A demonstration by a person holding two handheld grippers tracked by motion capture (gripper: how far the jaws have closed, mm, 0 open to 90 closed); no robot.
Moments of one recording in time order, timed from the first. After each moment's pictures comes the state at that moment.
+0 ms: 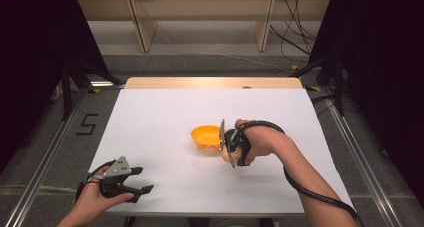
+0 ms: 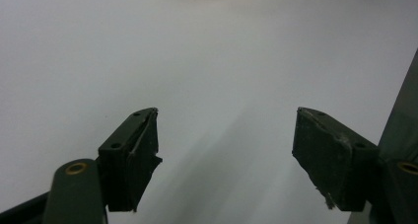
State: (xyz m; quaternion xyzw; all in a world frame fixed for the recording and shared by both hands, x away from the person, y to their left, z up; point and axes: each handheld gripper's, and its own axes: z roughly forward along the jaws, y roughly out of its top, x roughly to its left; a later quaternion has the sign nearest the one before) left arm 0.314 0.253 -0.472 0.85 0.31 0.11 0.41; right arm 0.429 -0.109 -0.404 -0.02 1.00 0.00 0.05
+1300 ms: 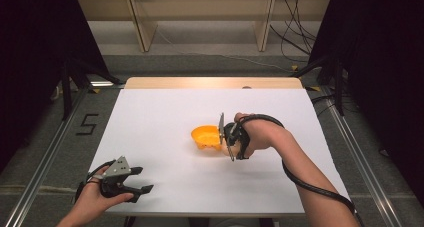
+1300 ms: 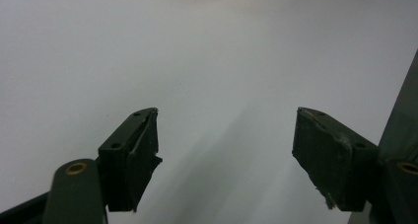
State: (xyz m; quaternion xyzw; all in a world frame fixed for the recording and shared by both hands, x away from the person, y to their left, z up) left arm 0.313 0.254 -0.472 0.85 0.31 0.11 0.40; right arm 0.442 -0.107 -0.394 -0.02 1.00 0.01 0.06
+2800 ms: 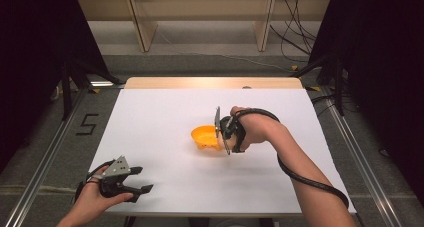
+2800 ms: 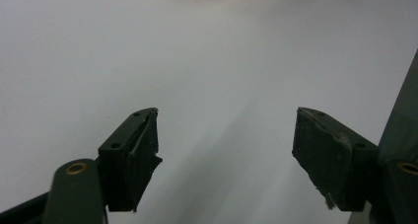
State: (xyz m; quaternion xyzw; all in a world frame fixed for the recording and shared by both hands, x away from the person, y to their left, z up) left arm 0.313 0.254 -0.472 0.85 0.32 0.11 0.41; right arm 0.455 -0.097 -0.386 -0.03 1.00 0.02 0.08
